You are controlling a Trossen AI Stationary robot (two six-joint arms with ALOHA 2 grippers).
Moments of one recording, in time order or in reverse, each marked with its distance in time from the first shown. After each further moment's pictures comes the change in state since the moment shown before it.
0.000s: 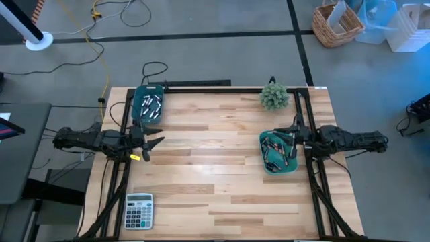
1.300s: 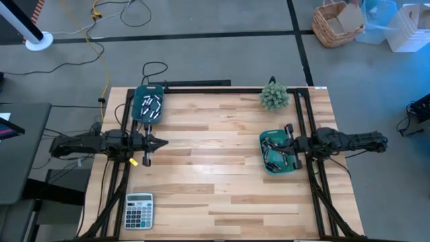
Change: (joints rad) left arm 0.161 0.004 -0.143 0.236 0.414 0.122; right arm 0.004 -0.005 -0.066 0.039 -0.376 0.007
